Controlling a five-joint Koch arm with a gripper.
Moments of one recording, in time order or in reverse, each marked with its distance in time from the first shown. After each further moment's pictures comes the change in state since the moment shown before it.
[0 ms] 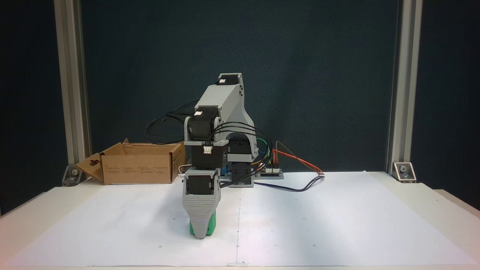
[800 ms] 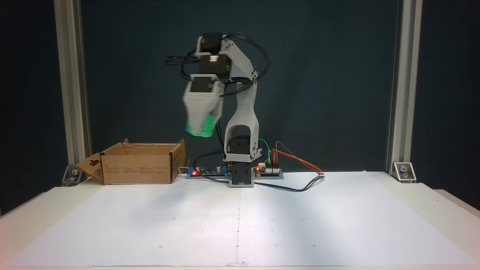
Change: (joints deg) arm 12.6 42.4 2.2 20.4 0.0
